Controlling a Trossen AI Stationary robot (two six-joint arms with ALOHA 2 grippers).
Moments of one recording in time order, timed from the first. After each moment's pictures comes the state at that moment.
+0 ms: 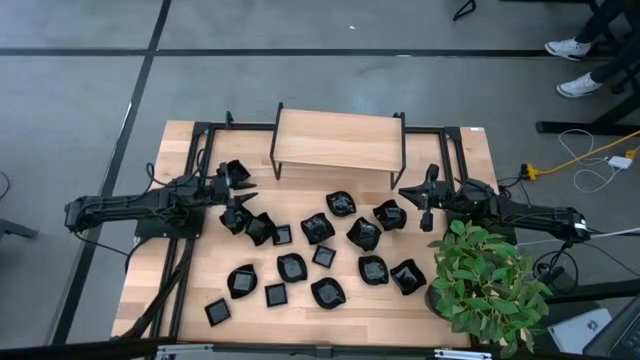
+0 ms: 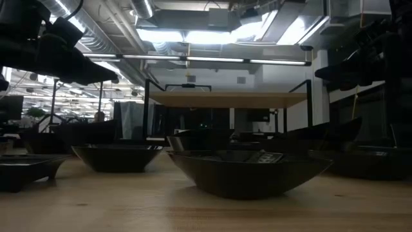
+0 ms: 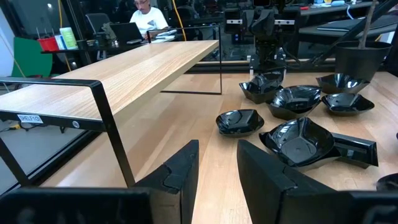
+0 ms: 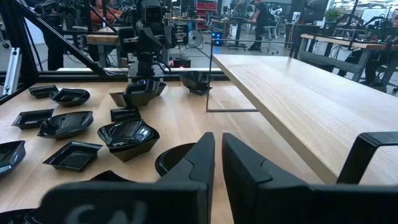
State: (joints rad) left arm 0.18 0.15 0.01 0.03 -0.10 0.07; right arm -0.16 0.10 0.01 0.03 0.08 -0.06
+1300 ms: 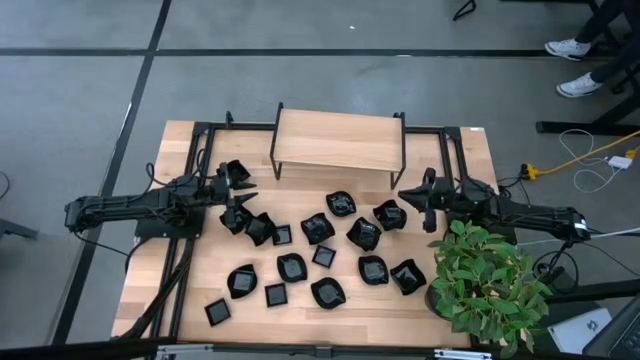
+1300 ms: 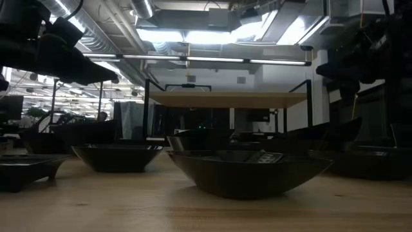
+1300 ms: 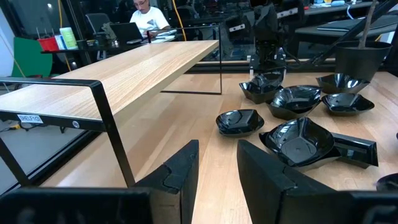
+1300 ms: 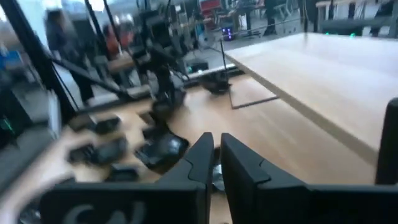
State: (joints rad) left arm 0.18 0.15 0.01 0.03 -0.10 0.07; right arm -0.15 0.10 0.01 0.06 0.03 0.25
